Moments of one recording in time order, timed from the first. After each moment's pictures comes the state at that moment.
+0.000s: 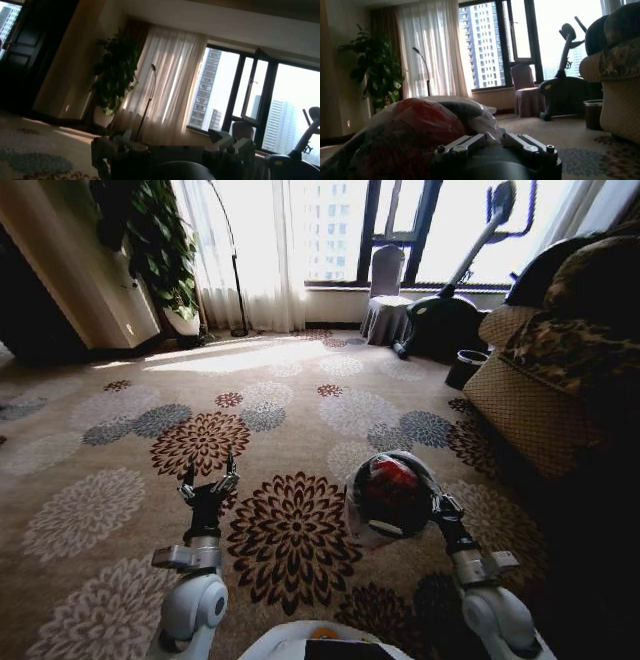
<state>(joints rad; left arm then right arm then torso) 1.62 -1.43 -0.56 -2.25 -0.36 -0.21 -0.20 -1.67 1.18 0.64 2.09 0.53 0.21 -0.02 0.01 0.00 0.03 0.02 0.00</state>
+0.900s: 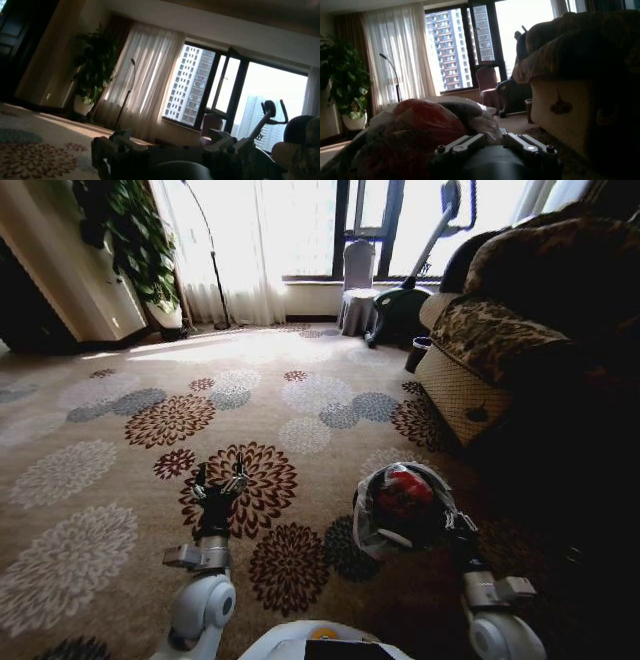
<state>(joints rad) 1.60 -1.43 -0.53 -2.24 -0.38 -0.22 -0.20 -1.74 1.24 0.68 2.09 0.53 0.26 -0.02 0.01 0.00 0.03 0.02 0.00</state>
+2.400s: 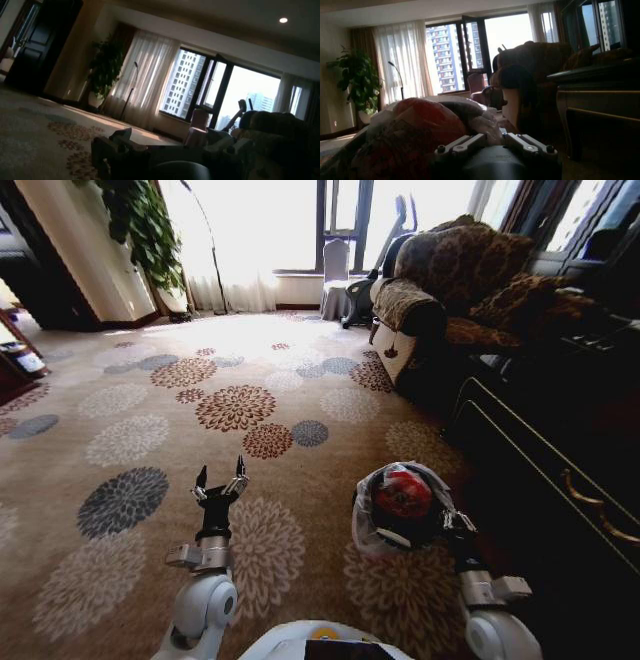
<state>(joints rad) 1.60 -1.43 -0.52 -2.22 -0.38 -0.23 -0.20 -1.73 1.25 0.68 2.08 0.51 0.28 -0.02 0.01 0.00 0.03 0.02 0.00</state>
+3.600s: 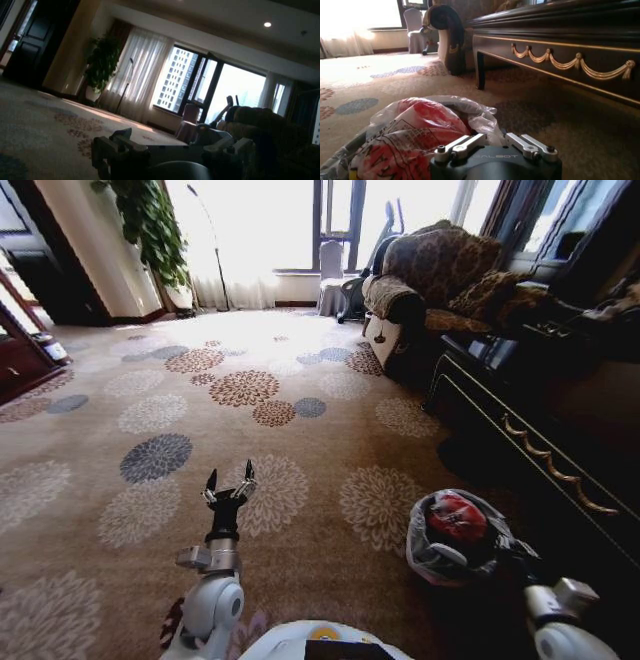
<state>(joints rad) 1.59 -1.45 -0.48 -2.17 -0.37 -0.24 -0.17 -1.78 1.17 1.02 1.92 0.68 -0.06 -0.02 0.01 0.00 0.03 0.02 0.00</state>
